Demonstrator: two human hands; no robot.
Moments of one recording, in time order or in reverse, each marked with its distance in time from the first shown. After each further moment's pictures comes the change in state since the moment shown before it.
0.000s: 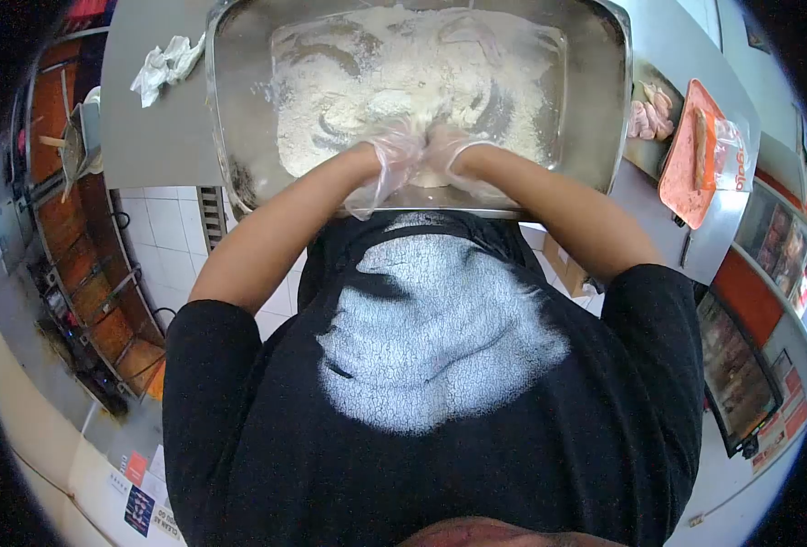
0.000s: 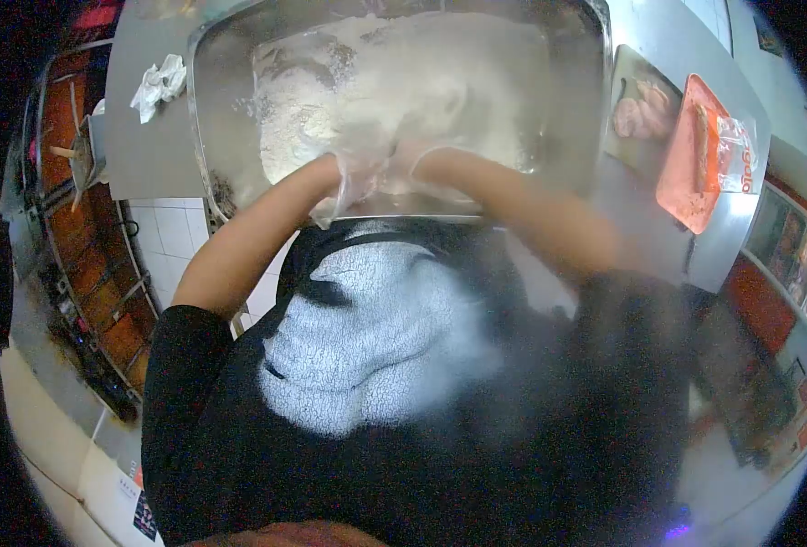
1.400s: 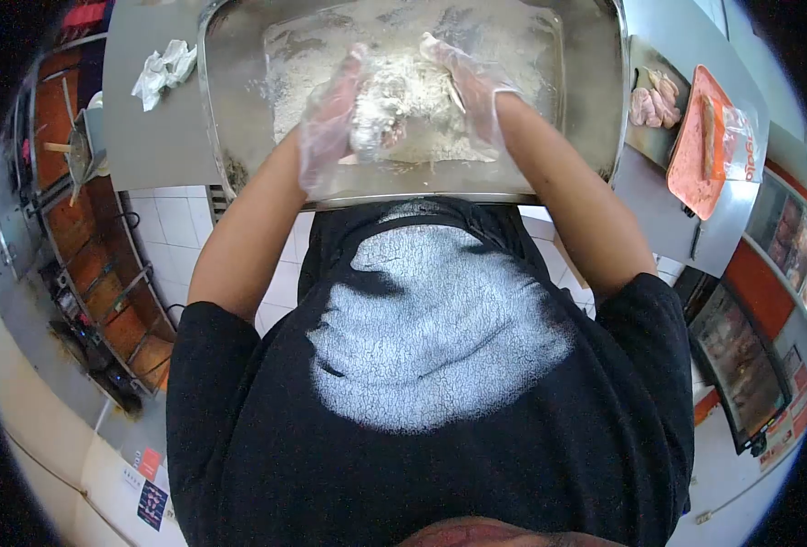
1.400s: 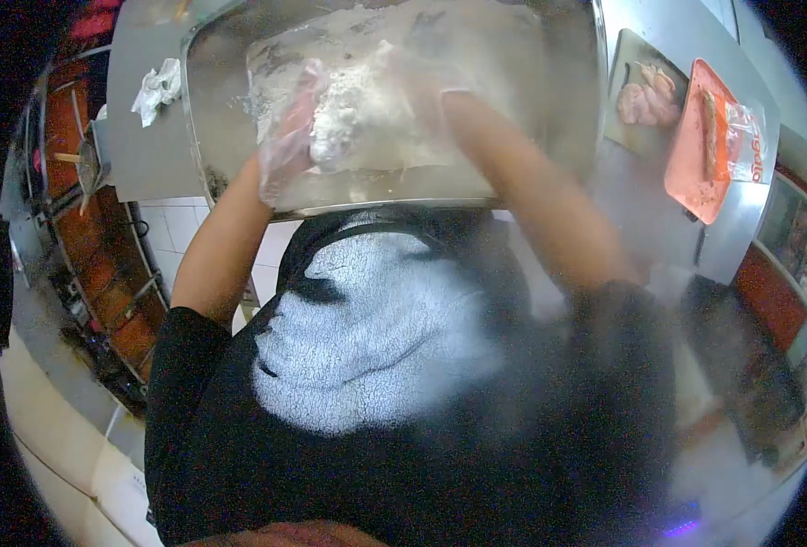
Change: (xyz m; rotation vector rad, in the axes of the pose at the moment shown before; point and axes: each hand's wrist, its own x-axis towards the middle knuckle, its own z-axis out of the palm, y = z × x) left_hand -0.041 0.006 -0.068 -1.217 -0.020 -0.089; right_hand -0.039 -0.012 -0.066 0.584 0.243 -0.161
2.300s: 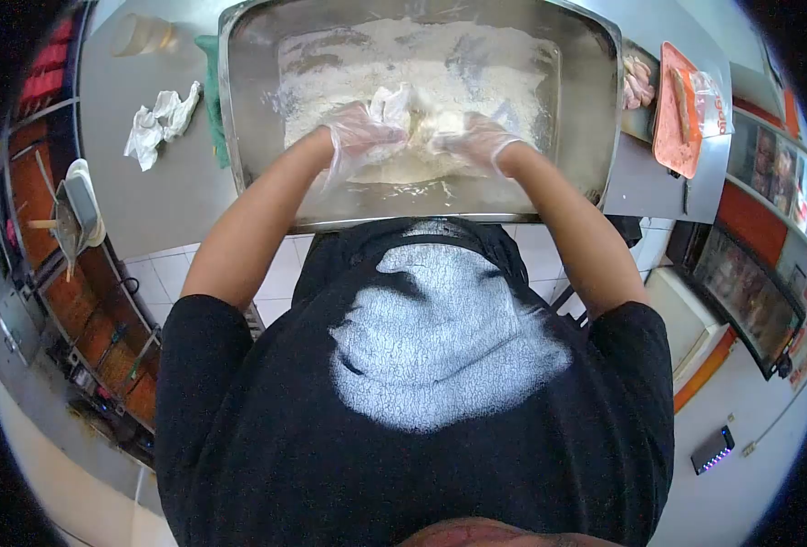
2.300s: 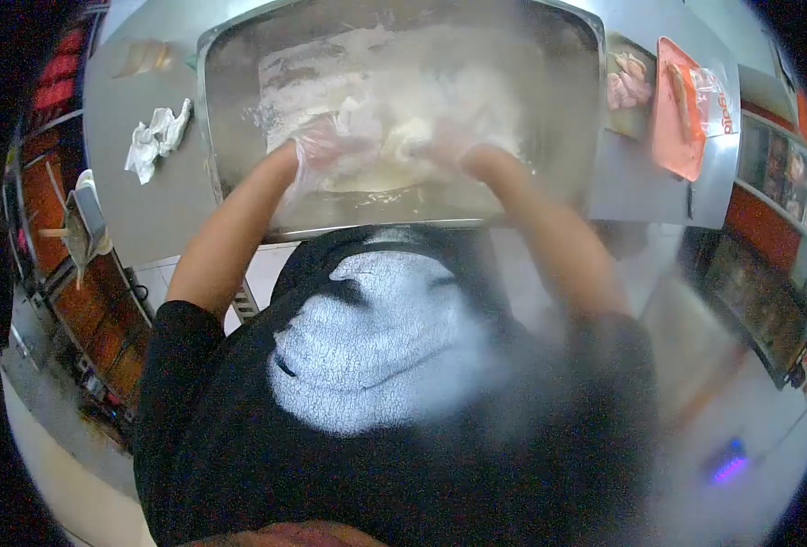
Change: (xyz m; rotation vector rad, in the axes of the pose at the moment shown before) left_hand 0.041 0.035 -0.051 1.101 -0.212 0.129; right_hand 0.015 0.032 0.037 -0.393 0.033 0.261
